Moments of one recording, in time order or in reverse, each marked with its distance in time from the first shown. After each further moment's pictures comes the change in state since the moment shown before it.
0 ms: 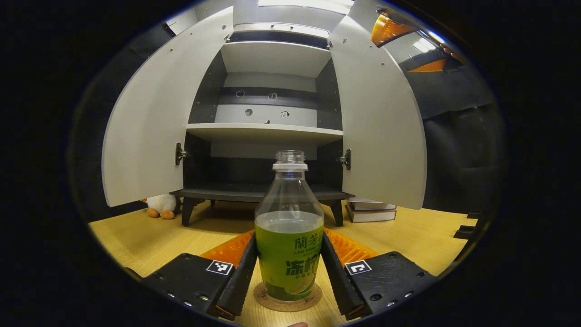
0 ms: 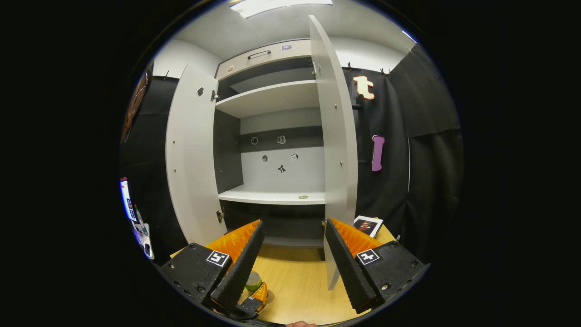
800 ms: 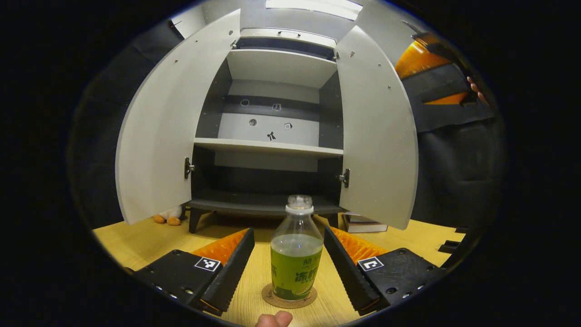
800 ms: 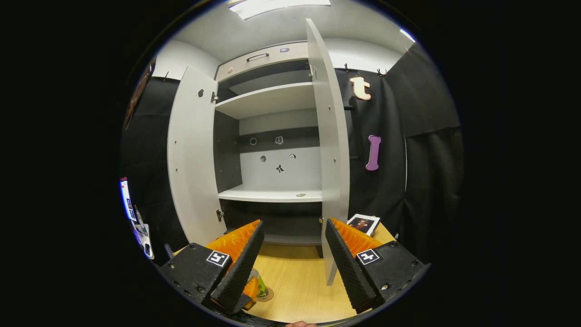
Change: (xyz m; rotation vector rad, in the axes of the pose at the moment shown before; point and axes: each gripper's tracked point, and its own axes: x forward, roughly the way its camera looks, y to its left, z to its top) left arm -0.027 0.010 0.067 -0.040 -0.039 -0.017; right arm -0.018 -0.004 -0.005 0.000 -0.016 -0.027
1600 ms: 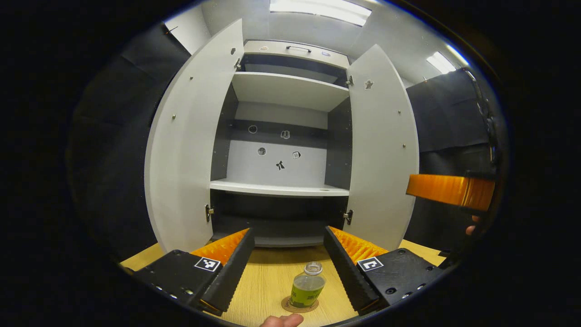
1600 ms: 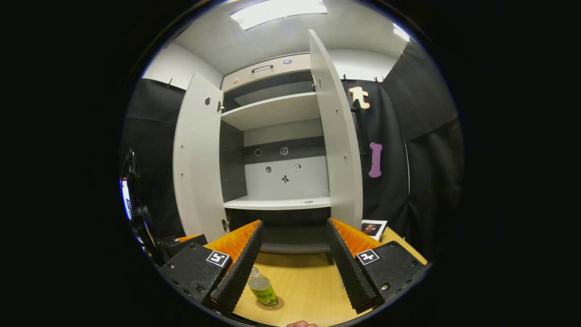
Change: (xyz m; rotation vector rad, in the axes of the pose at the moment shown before) left arm -0.025 0.031 0.133 -0.019 -0.015 0.028; right arm 0.003 0.031 -0.022 0.057 -0.109 0.044
